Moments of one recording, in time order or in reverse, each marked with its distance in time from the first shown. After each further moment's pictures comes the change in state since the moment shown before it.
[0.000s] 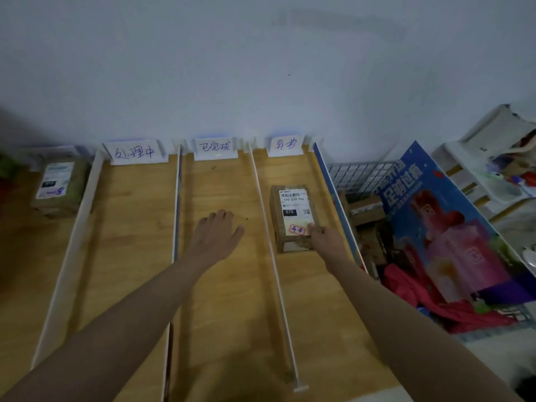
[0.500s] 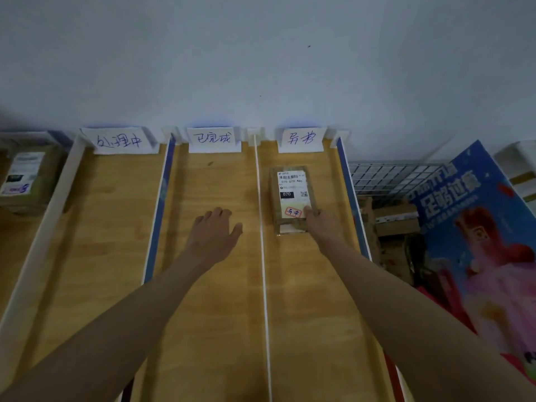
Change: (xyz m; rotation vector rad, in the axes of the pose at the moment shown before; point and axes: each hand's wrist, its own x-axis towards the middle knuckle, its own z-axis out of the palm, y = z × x) left_hand 0.119 0.011 0.042 -0.042 -0.024 -0.170; right_hand 0.195 -0.024 0.052 -0.084 -0.118 -0.026
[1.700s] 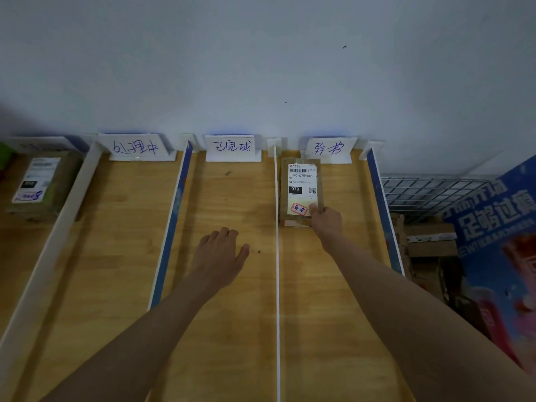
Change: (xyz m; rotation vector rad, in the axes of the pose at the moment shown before) left_hand 0.022 -0.030 0.029 0.041 -0.011 -0.035; right_hand 0.101 -0.017 0.069 0.113 -0.001 0.027
